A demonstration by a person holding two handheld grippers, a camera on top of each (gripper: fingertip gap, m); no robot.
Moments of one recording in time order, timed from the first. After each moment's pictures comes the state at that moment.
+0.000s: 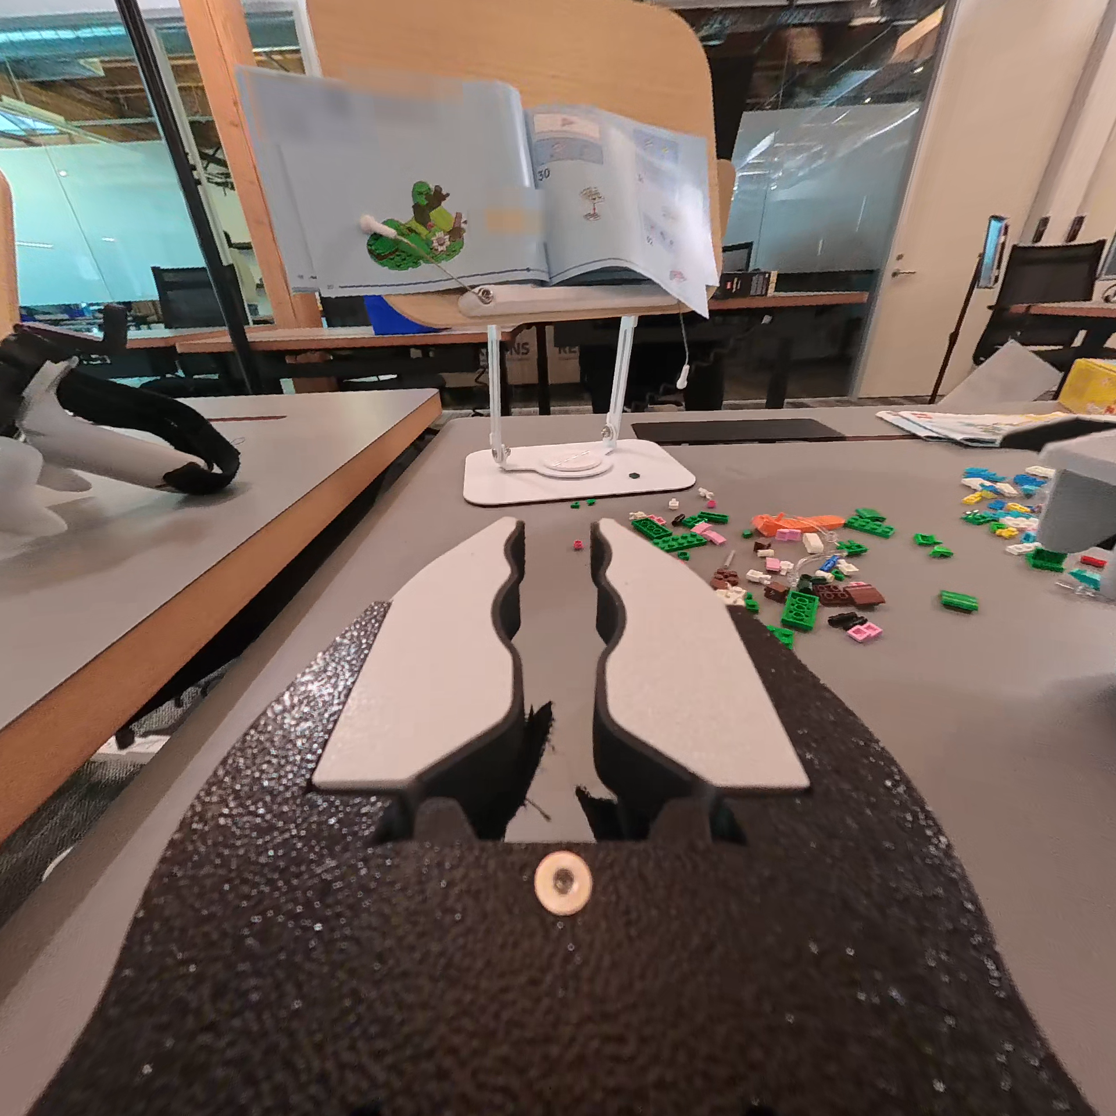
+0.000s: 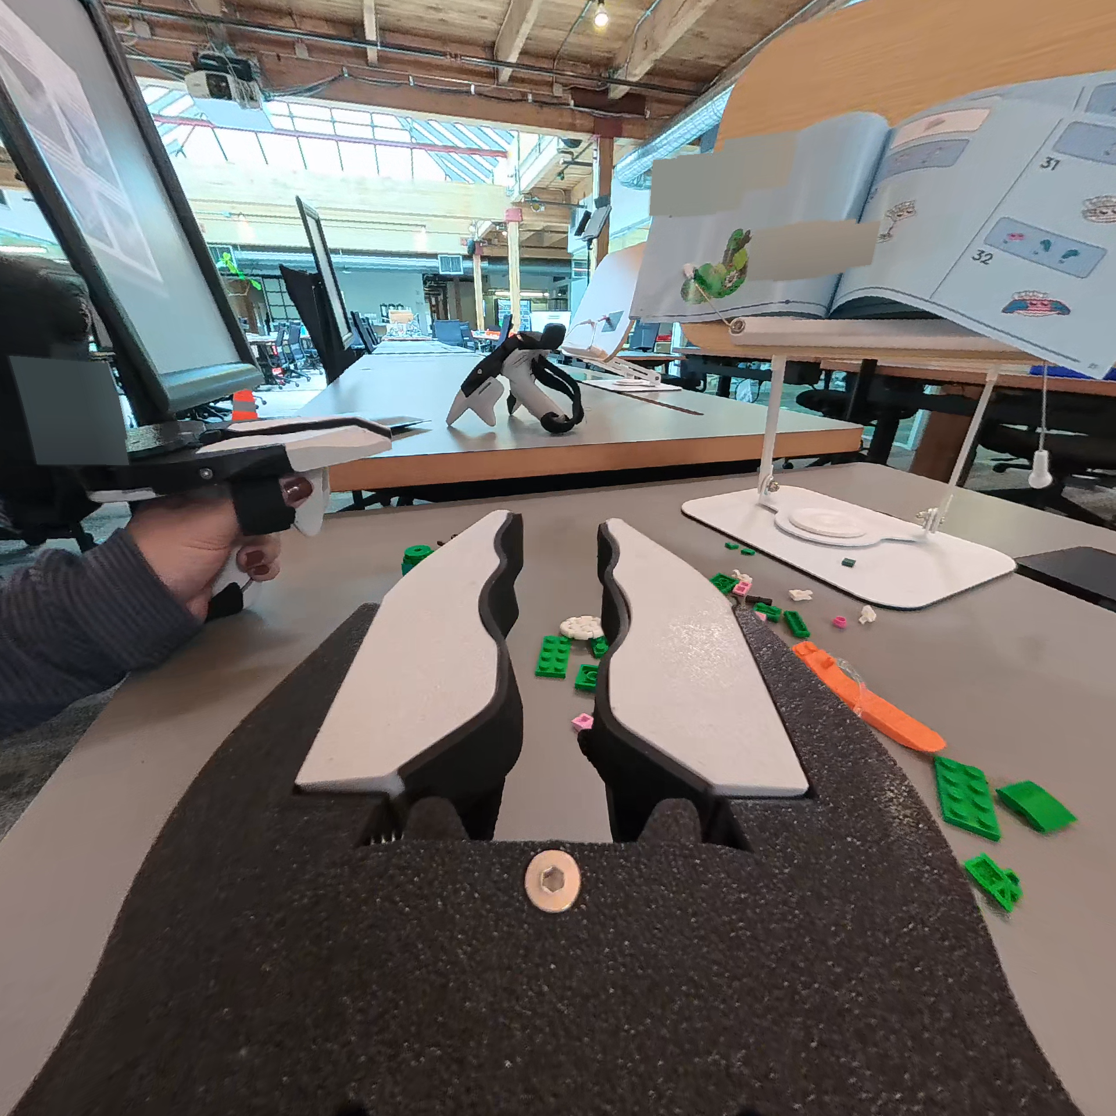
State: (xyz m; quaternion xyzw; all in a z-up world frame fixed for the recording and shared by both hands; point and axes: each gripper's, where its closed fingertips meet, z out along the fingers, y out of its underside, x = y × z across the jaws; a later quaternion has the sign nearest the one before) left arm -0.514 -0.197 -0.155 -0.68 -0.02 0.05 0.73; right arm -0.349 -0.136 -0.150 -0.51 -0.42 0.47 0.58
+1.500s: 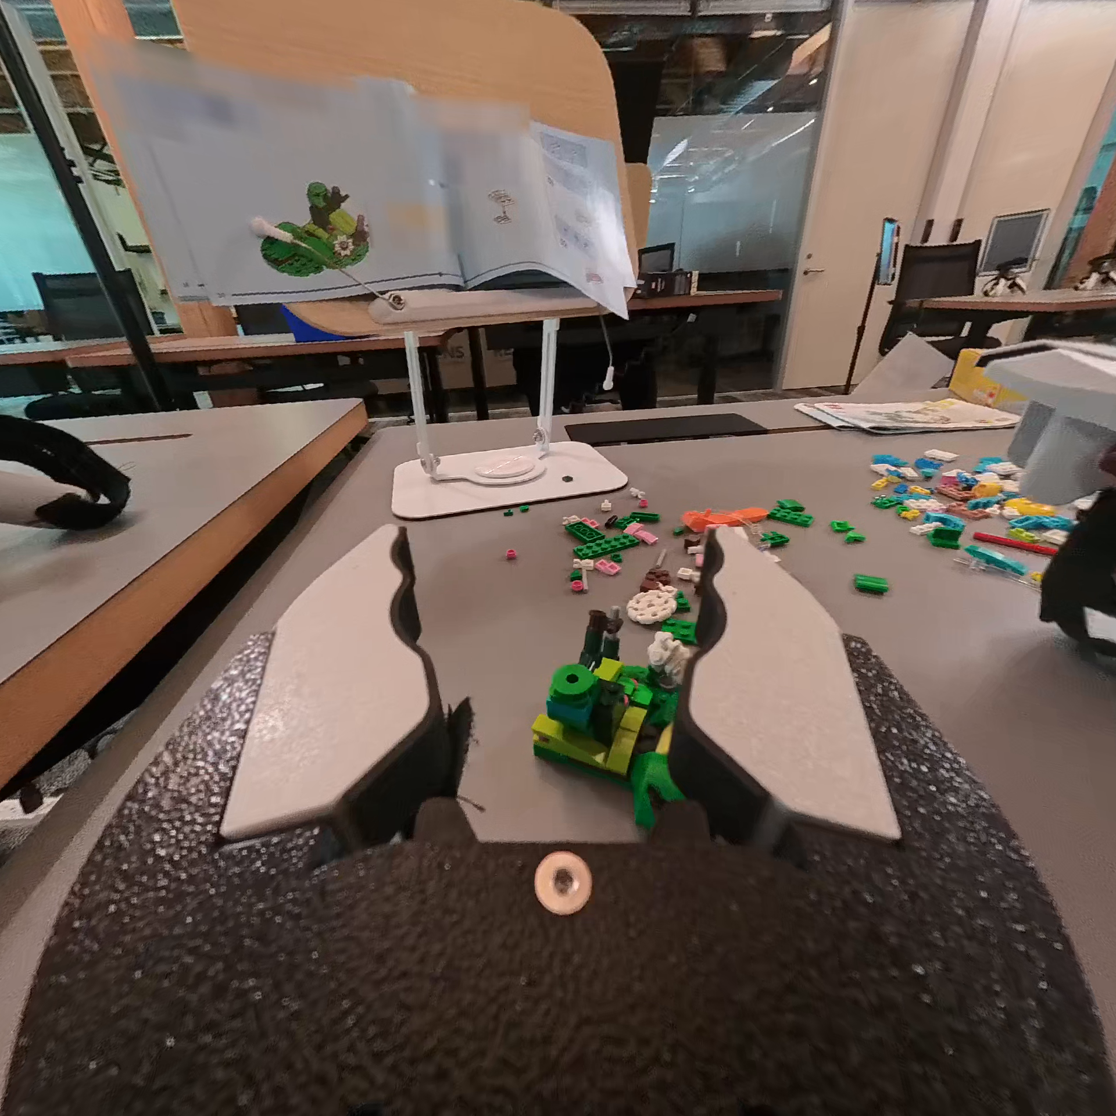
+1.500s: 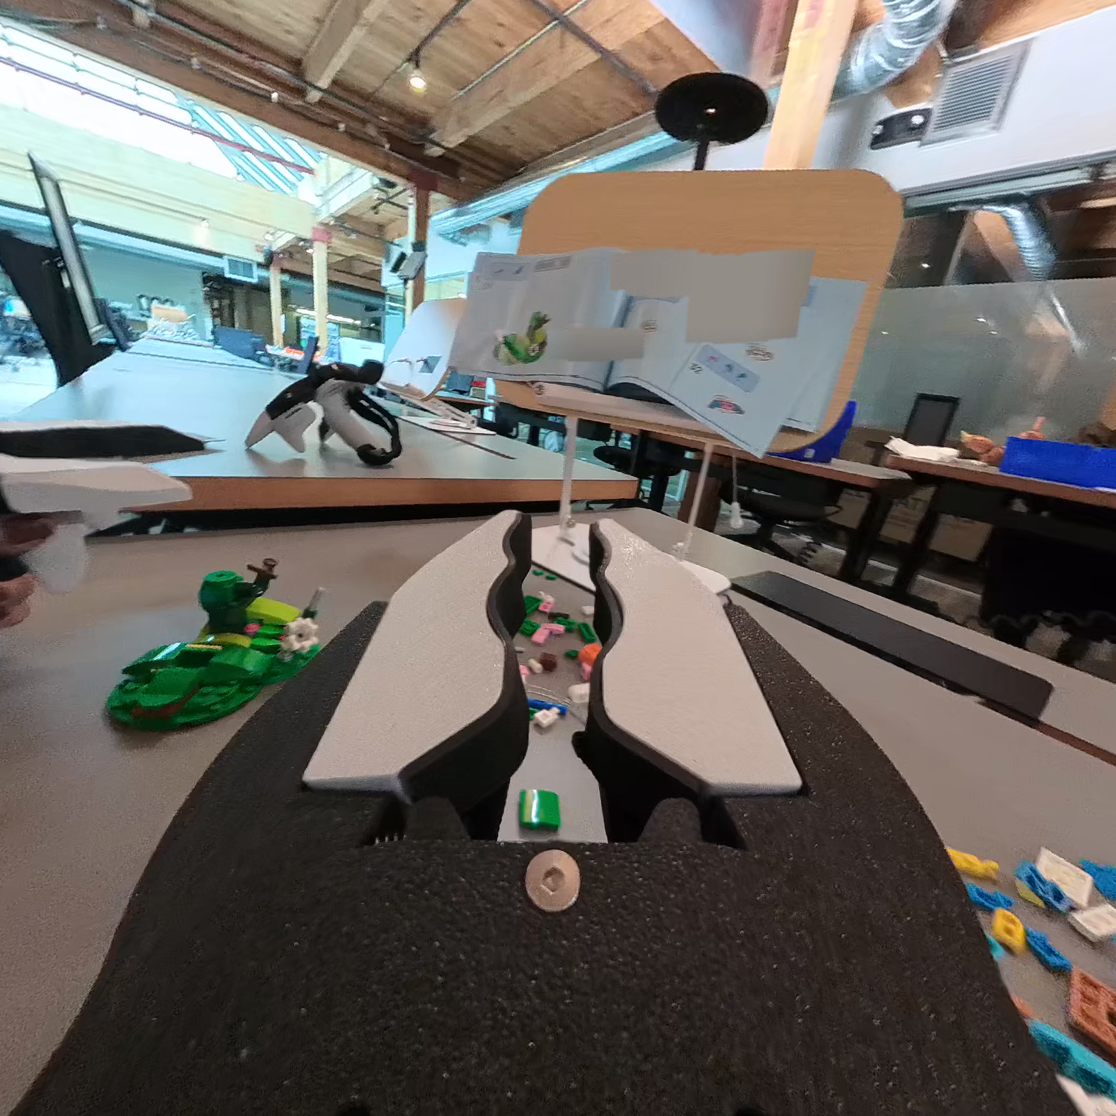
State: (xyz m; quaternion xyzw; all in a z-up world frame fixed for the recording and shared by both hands) left arm -0.486 -0.189 -0.154 -0.68 0.02 0.01 0.73; right arm -0.298 -0.098 -0.129 -0.51 -0.35 0.34 0.71
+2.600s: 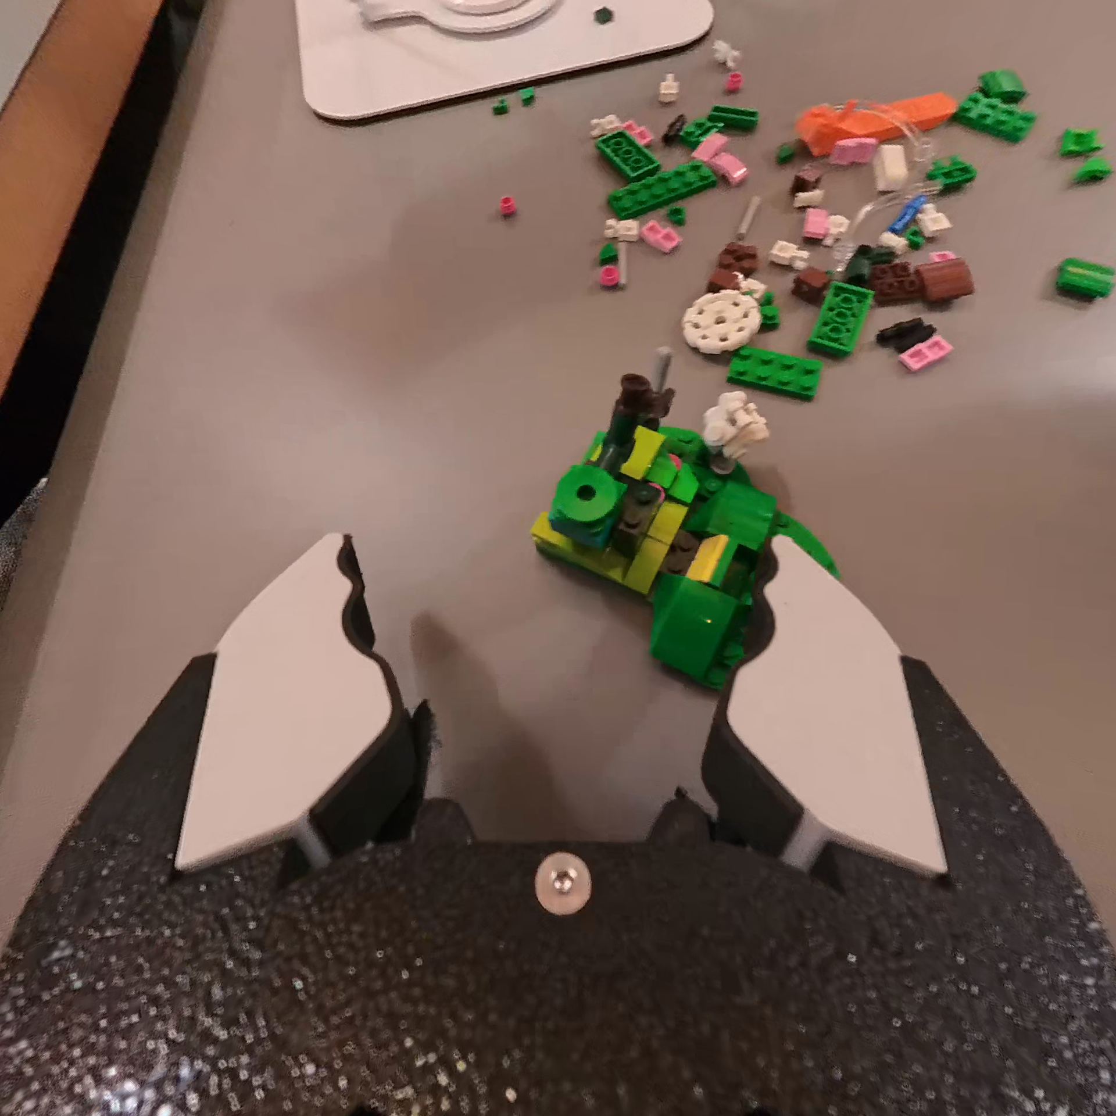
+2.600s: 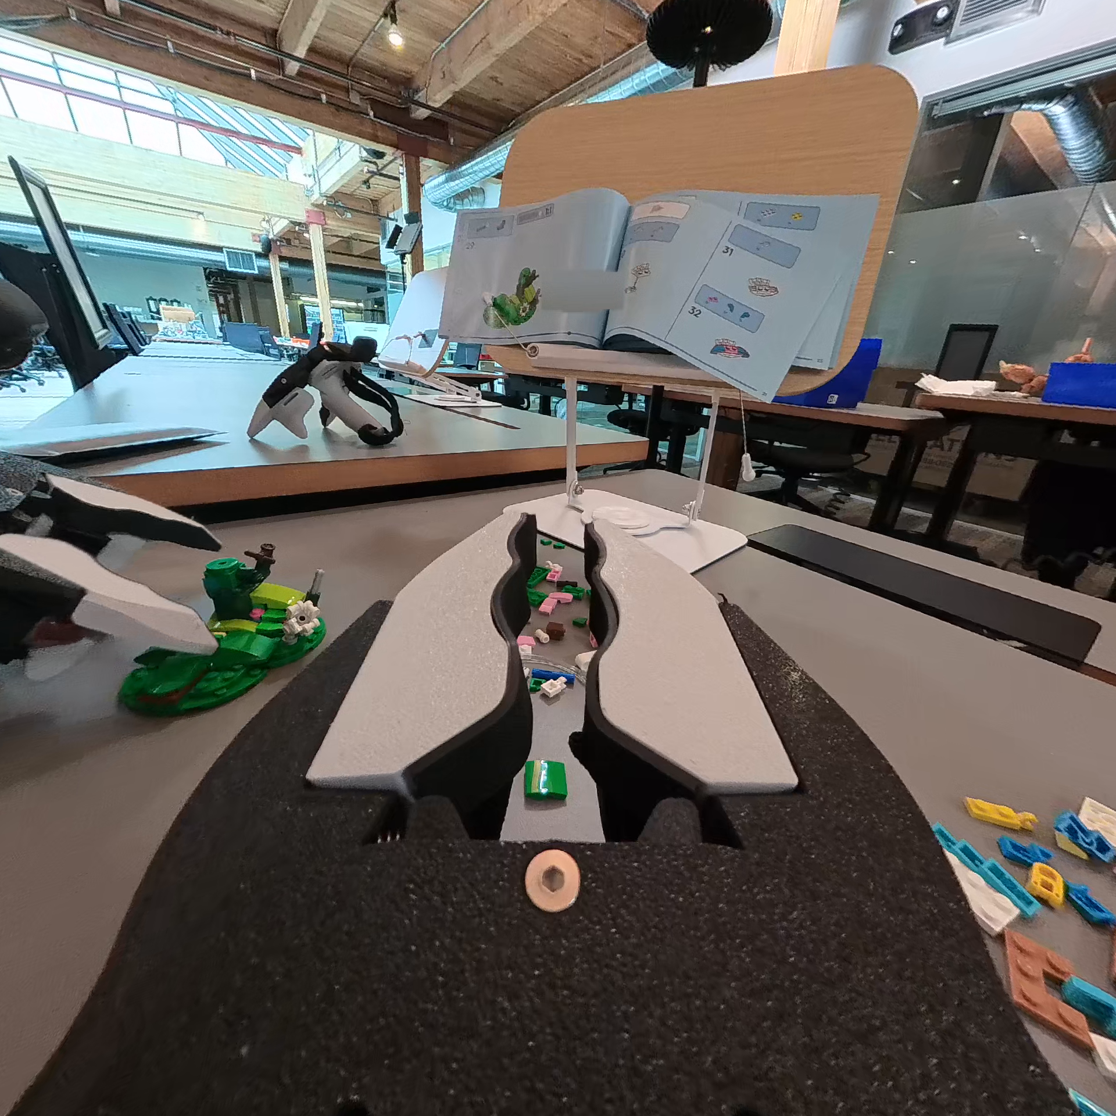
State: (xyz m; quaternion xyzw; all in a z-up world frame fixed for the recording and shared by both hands) left arm -0.495 -0.188 -0.246 -0.89 0.01 0.03 0.45; right arm -0.296 -0.086 -0.143 -0.55 -0.34 0.36 0.68
